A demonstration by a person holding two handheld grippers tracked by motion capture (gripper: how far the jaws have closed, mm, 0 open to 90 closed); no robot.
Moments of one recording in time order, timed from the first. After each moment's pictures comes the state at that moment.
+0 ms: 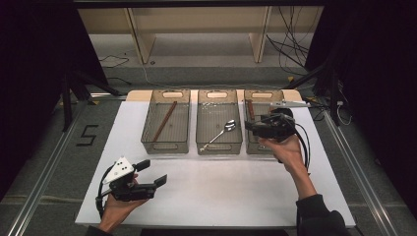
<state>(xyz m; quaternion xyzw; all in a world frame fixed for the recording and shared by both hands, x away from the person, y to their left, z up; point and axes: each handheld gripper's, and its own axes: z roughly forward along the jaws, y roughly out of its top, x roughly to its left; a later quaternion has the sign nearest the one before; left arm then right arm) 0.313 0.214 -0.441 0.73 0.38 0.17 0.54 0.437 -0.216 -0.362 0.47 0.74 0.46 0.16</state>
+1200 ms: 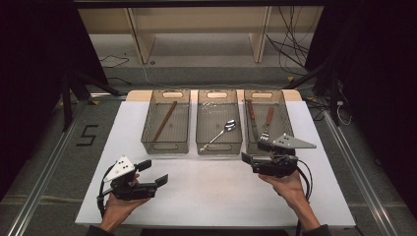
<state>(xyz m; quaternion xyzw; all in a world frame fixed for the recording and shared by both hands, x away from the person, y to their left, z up) 0.315 0.212 -0.441 0.73 0.38 0.16 0.54 0.358 -0.216 -0.404 0.40 0.74 0.52 0.15</state>
